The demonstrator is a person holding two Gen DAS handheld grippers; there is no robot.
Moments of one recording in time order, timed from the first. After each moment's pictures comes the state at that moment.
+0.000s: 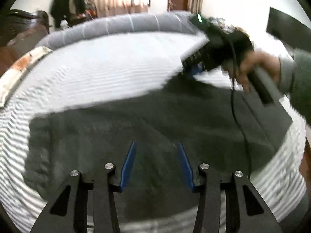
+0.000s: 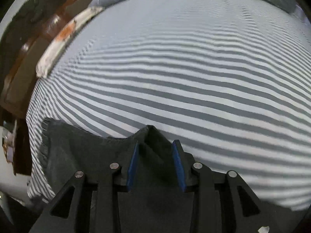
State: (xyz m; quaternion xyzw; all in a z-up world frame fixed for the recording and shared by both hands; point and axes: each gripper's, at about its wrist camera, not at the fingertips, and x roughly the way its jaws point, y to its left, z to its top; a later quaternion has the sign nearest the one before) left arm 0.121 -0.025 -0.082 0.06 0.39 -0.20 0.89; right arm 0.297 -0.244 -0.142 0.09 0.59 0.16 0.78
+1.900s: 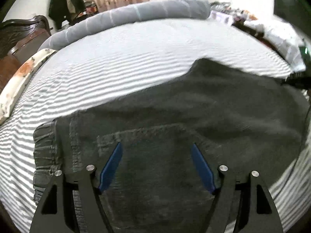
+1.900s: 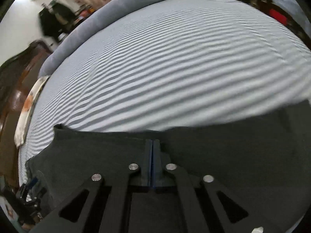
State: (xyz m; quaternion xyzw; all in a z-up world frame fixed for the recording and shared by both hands) left arm 0.152 -0.012 -0.111 0.12 0.42 -0.18 0.88; right arm 0.116 -0.448 -0.145 0.26 0.47 -0.09 0.84
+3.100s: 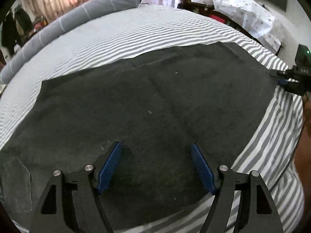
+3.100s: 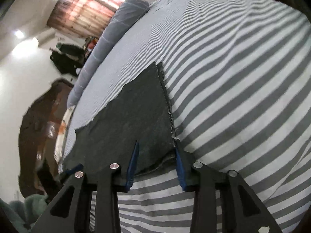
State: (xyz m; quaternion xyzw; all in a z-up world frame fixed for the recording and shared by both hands) left arm 0.067 -0.264 -0.133 0.19 0.44 -0.31 0.82; right arm -0.083 -0.606 -0.189 0.44 0.37 -0.01 0.82
